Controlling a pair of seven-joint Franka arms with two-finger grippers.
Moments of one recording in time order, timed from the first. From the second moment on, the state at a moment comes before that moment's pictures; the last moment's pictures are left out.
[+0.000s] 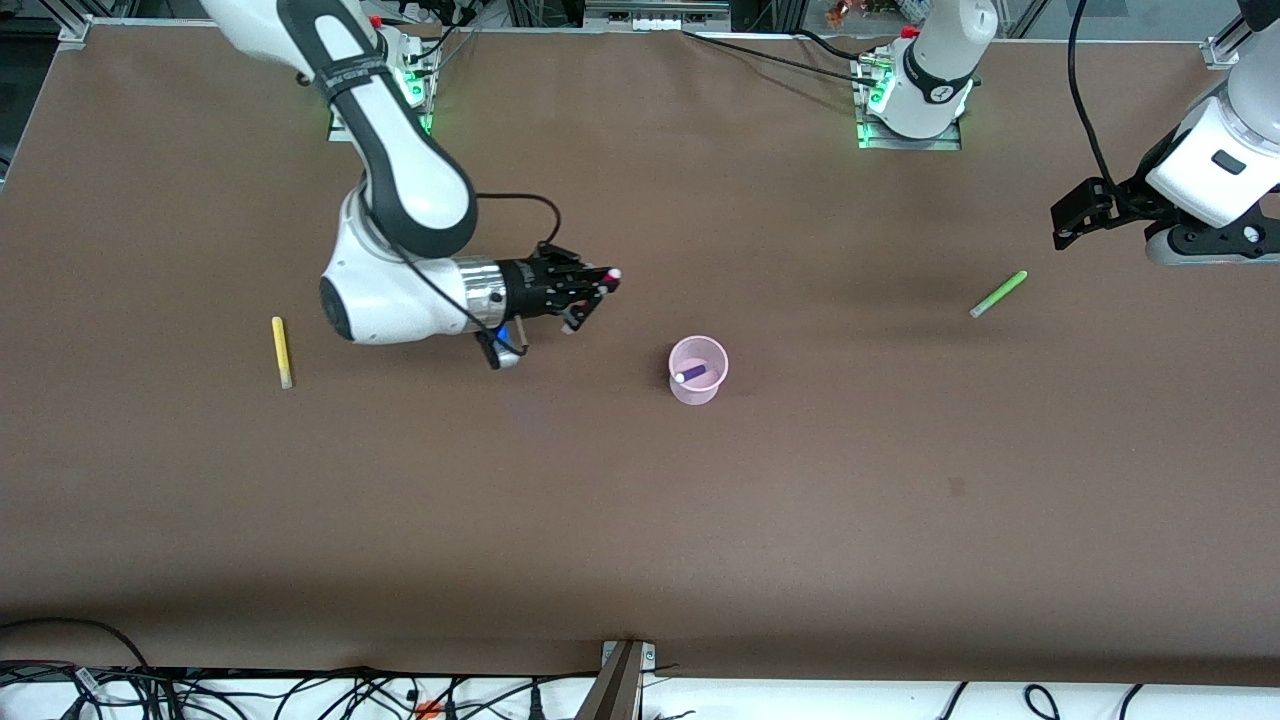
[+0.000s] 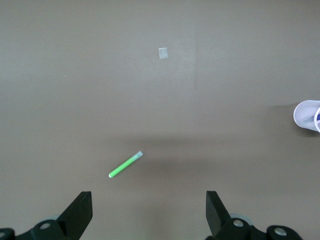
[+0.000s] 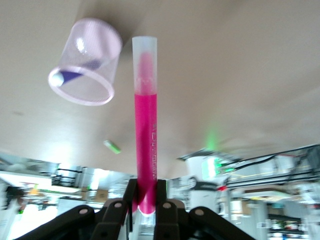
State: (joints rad) left arm -0.06 -0.03 -0.03 -1.64 0.06 1.56 -0.11; right arm 0.45 0.47 0.09 -1.71 1.10 2.02 1.03
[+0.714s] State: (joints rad) left arm -0.06 -0.03 -0.03 -1.64 0.06 1.55 -0.11; right arm 0.66 0.75 0.09 -1.35 1.25 2.43 1.38
